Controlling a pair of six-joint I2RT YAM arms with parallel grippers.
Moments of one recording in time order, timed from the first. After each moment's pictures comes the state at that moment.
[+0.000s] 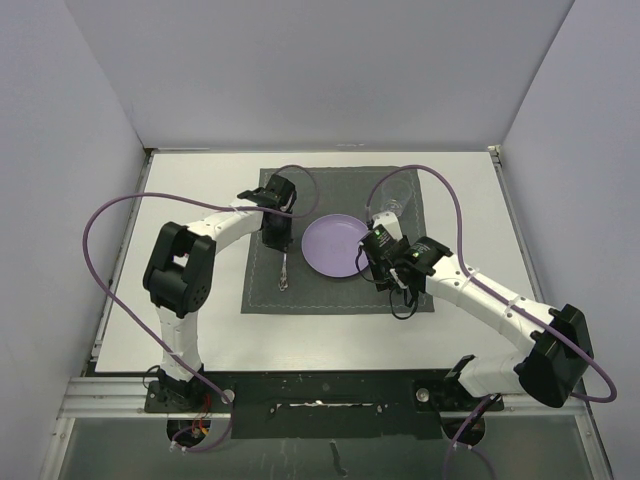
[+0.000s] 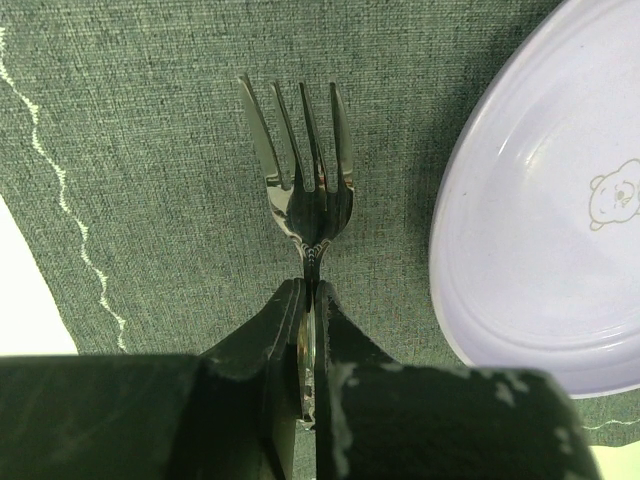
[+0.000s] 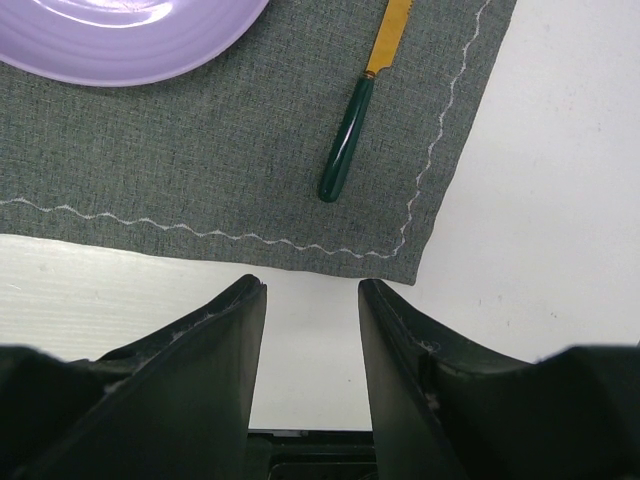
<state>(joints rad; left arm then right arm) -0.48 1.99 1.45 -0.63 -0.03 -0.43 0.77 1.32 1.07 -0.91 0.45 0.36</state>
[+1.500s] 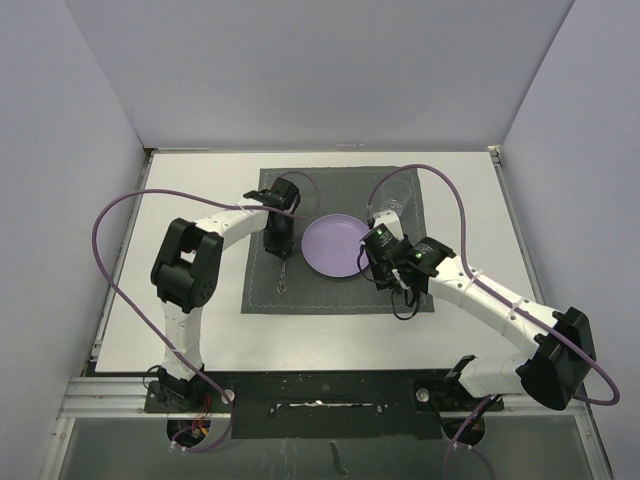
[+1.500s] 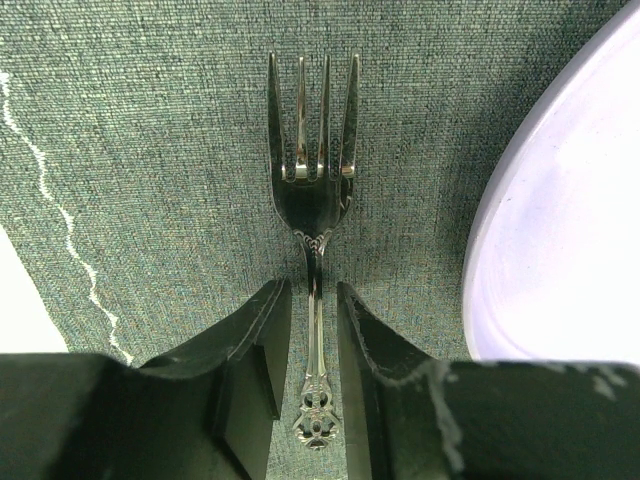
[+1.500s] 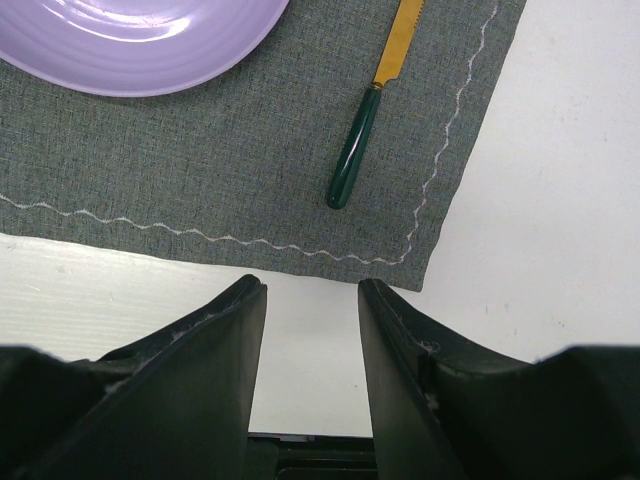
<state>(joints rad) -0.49 2.05 1.49 -0.70 -0.06 -0.45 0.77 1.30 1.07 -0.89 0.44 0.36</state>
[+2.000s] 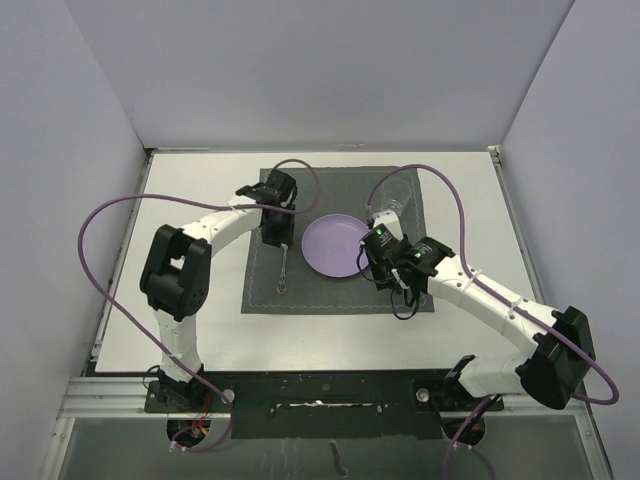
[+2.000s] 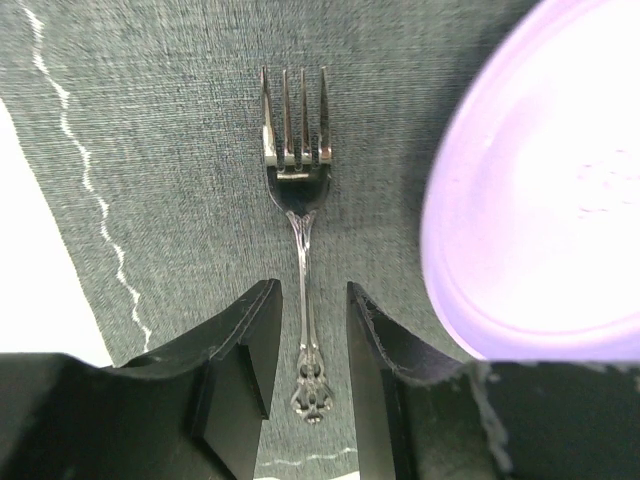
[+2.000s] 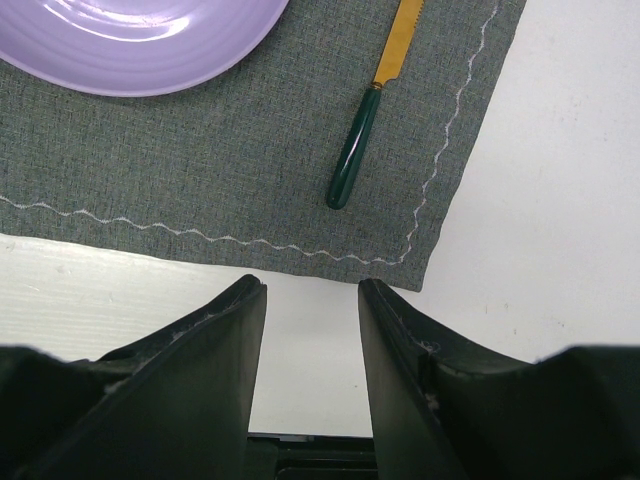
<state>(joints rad) -0.49 1.99 1.49 -0.69 -0.06 -0.43 0.77 1.31 1.07 -0.89 0.44 0.36</state>
